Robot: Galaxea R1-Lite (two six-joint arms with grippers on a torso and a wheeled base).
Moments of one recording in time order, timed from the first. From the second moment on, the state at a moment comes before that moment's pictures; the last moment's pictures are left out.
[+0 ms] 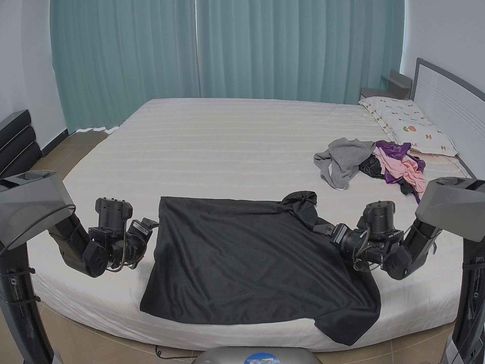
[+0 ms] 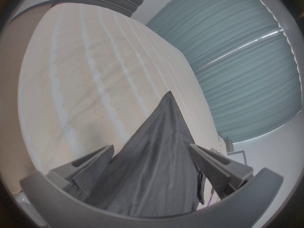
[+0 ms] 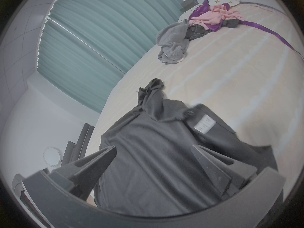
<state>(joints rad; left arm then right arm) -0.15 2.18 -0.74 -0.77 0.04 -1.16 0.28 2.30 -0.74 -1.02 0.13 0.79</state>
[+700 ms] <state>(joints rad) -0.18 2.24 -0.57 -1.17 0.04 -1.19 0.29 2.40 -1.07 -0.73 0.01 0.89</state>
